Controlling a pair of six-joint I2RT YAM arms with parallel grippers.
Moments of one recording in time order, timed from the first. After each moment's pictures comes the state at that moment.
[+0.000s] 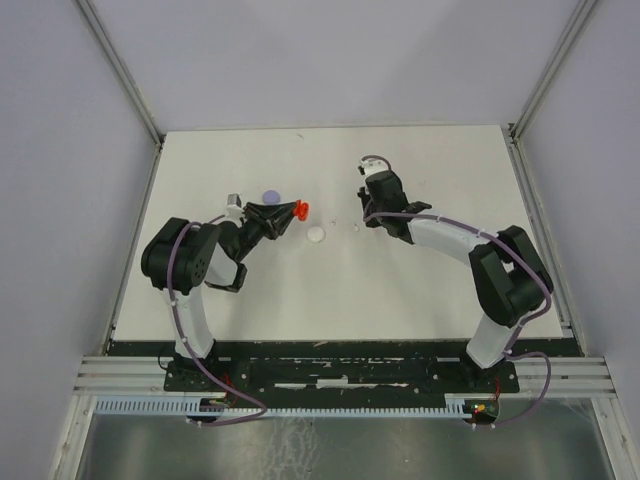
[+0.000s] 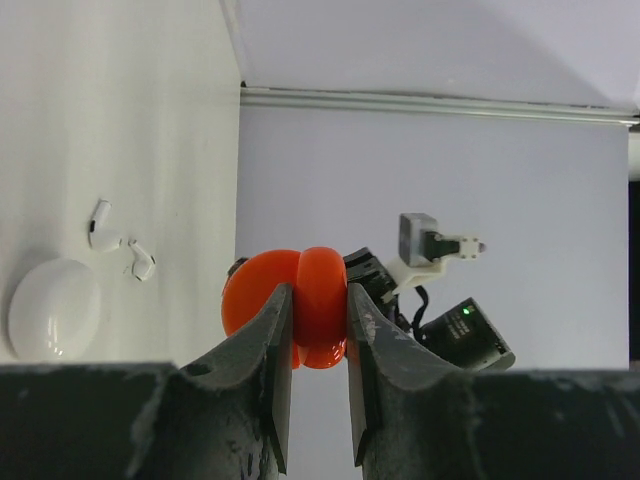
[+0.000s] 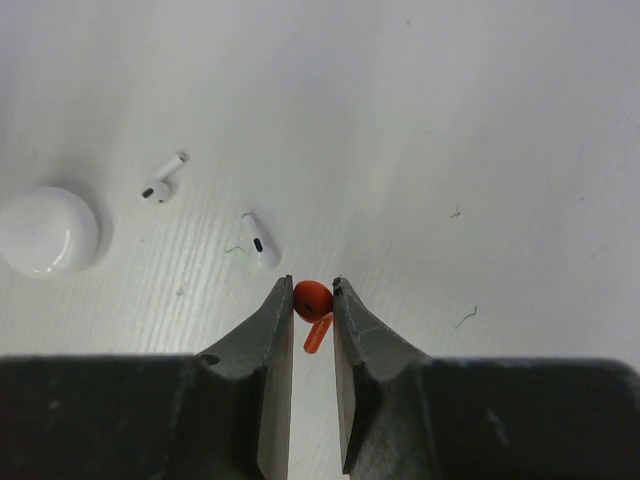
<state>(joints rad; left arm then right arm) -0.20 1.96 0.49 1.53 0.43 -1.64 0.55 1.78 1.14 -0.15 0.22 0.18</state>
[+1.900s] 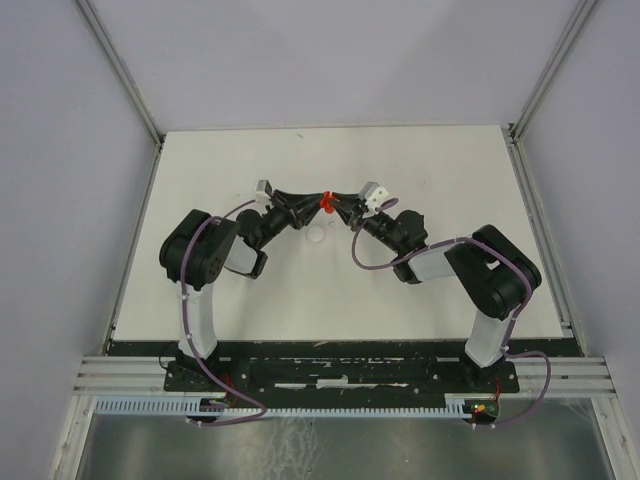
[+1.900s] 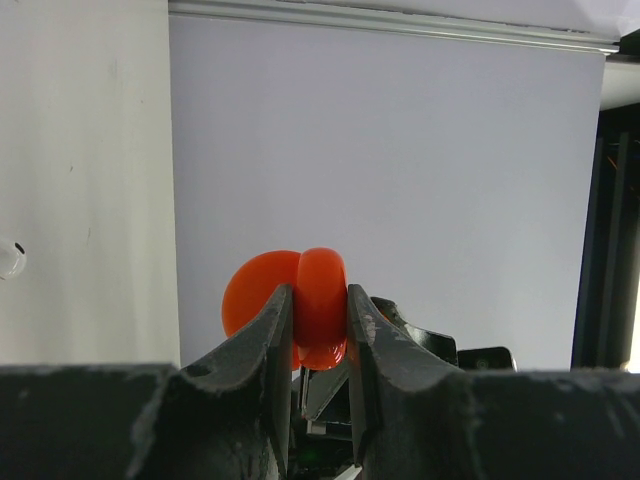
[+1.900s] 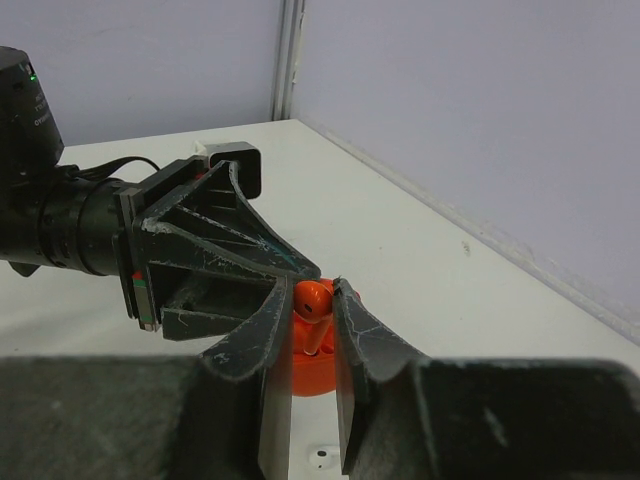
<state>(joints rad) -0.36 2.05 0.71 1.52 0.45 -1.76 0.58 1.82 0.70 1.38 -0.36 -0.10</state>
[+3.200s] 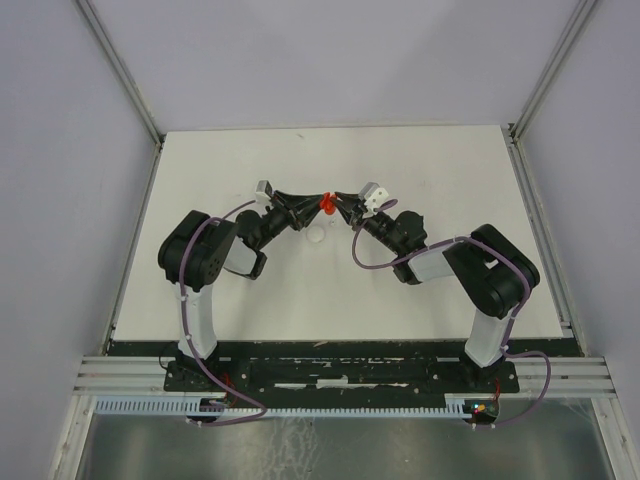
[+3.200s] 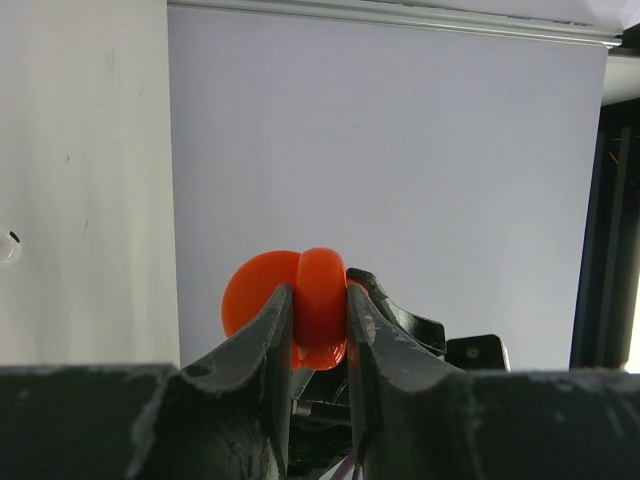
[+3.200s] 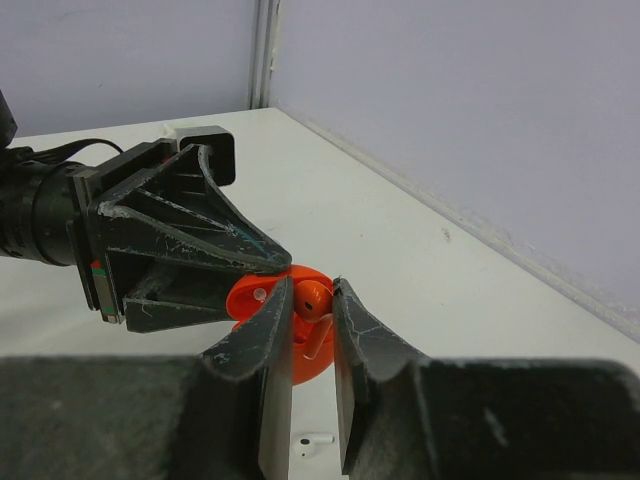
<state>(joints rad) -0.36 2.03 0.69 1.52 0.47 -1.76 0.59 1.83 0.70 1.38 -0.31 -0.14</state>
